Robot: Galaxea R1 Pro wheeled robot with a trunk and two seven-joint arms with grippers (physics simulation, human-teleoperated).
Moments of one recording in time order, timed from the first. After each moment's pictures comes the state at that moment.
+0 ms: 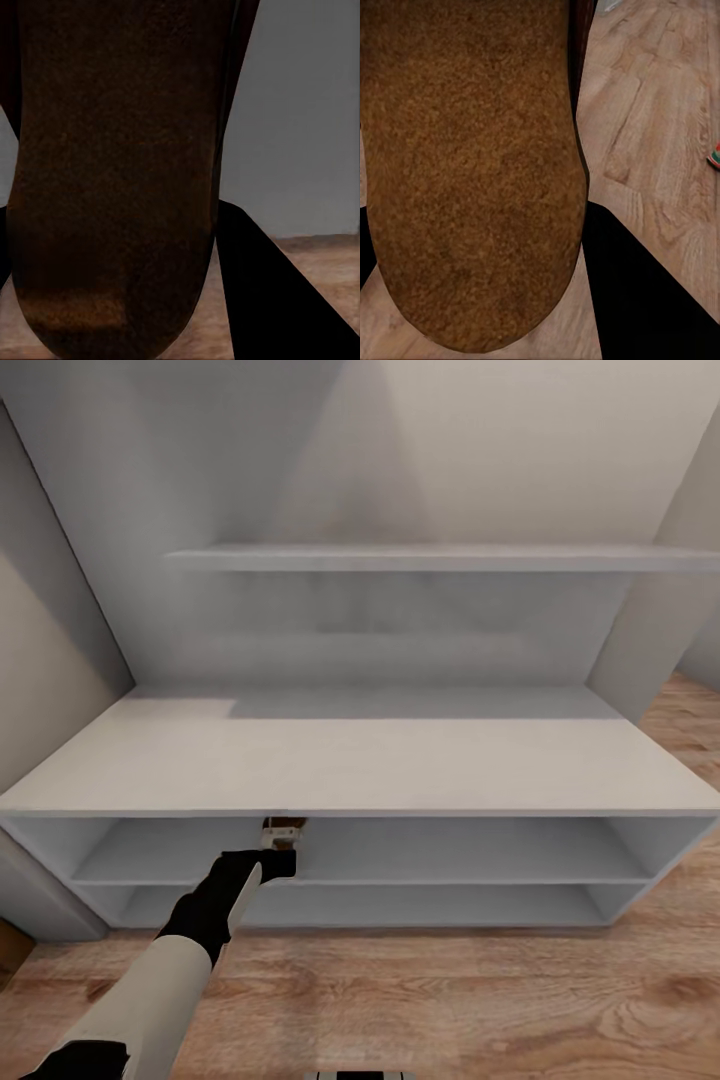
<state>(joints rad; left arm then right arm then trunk) -0.76 -0.08 -0.01 -0.70 0.02 0.55 -0.05 -0.18 -0.60 -0.91 -0.44 -0.27 -0.29 0.01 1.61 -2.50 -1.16</state>
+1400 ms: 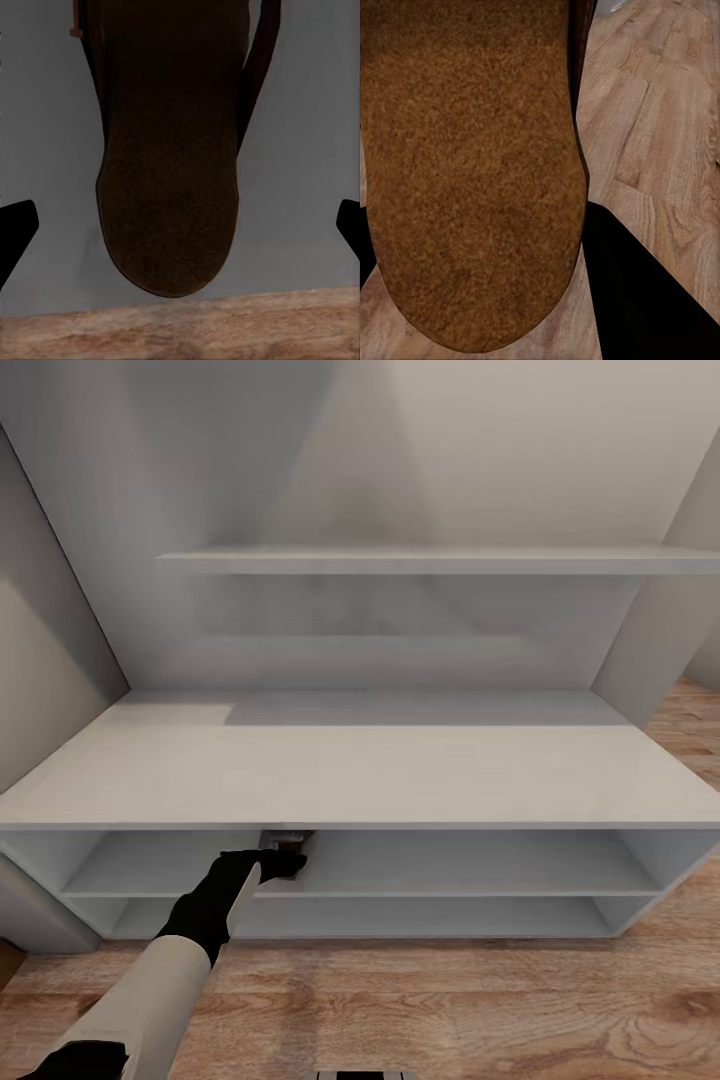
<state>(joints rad) -0.76 -0.07 0.00 -0.70 0.02 0.55 -0.05 -0.18 -0.59 -0.91 -0.44 -0.27 -0.29 0.01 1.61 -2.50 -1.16</state>
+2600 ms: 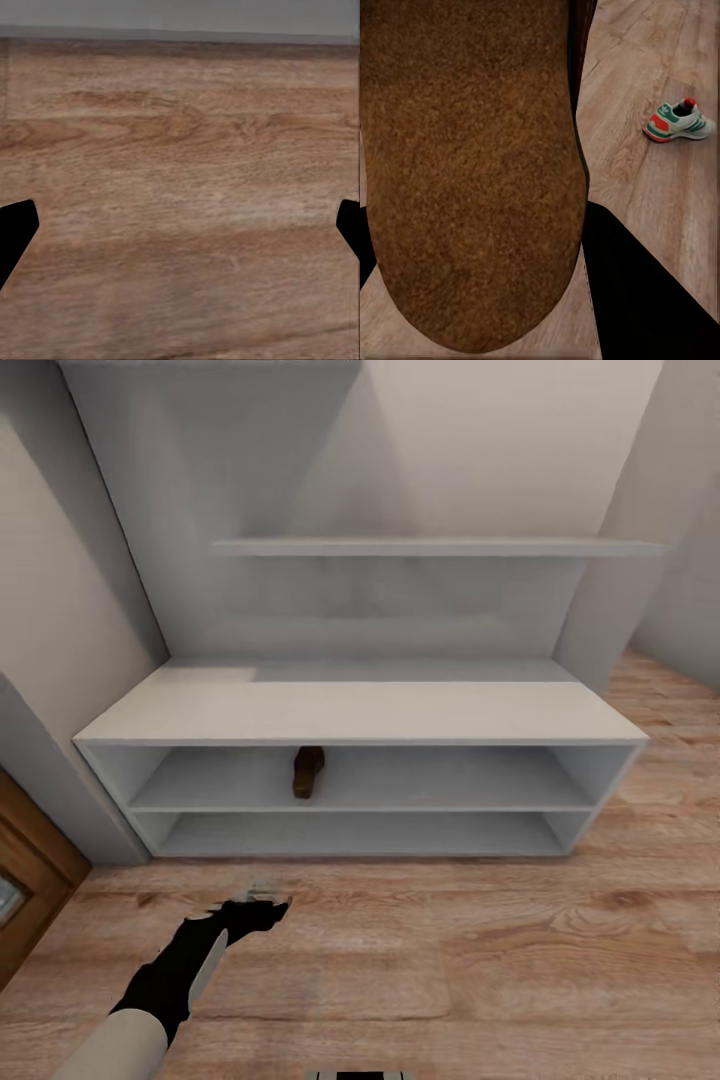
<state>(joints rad) -0.57 0.02 0.00 -0.70 0.03 0.35 -0.19 -0.18 -0.59 -0.90 -0.45 -0.27 -0.29 0.01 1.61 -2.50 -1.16</state>
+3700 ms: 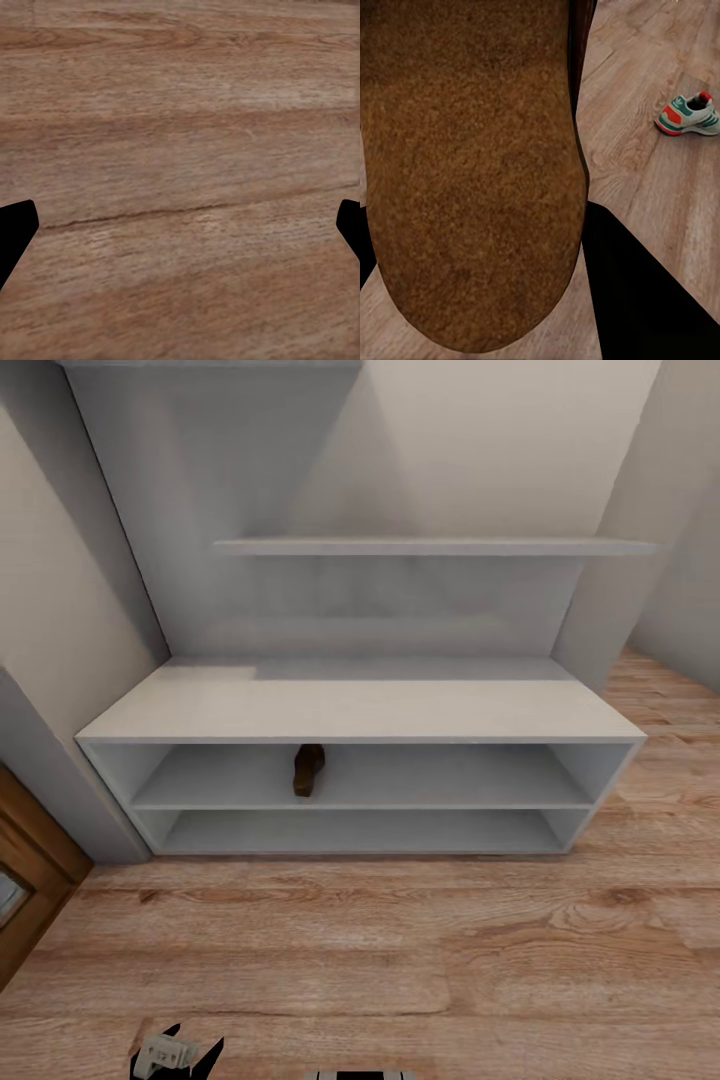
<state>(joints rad) -0.11 0.20 0.10 -0.66 0.13 -0.32 -0.53 -0.18 -0.55 -0.90 -0.45 -0.19 -0.30 0.01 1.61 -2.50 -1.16</state>
